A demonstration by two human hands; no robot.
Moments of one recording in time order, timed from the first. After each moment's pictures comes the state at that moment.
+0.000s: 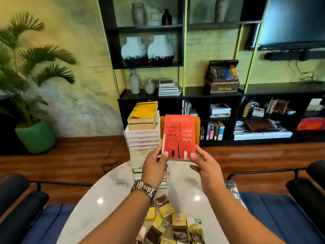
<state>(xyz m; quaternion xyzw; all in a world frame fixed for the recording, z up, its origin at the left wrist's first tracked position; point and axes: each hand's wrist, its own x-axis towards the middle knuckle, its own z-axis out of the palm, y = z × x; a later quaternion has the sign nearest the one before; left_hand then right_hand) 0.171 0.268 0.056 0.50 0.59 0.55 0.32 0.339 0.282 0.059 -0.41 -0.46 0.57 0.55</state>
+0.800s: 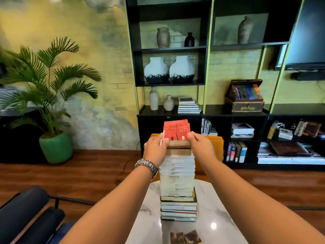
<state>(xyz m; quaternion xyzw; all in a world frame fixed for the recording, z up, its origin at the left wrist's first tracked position) 0.020 0.362 0.133 0.57 0.70 0.40 0.15 0.183 0.391 0.150 -0.52 -0.64 0.36 0.45</state>
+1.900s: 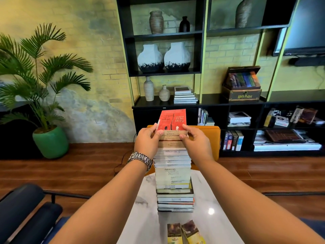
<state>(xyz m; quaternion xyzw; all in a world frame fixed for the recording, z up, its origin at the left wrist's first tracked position) 0.016 0.376 0.128 0.52 0.70 0.47 0.12 0.186 0.399 0.120 -0.47 -0.67 0.30 0.49</state>
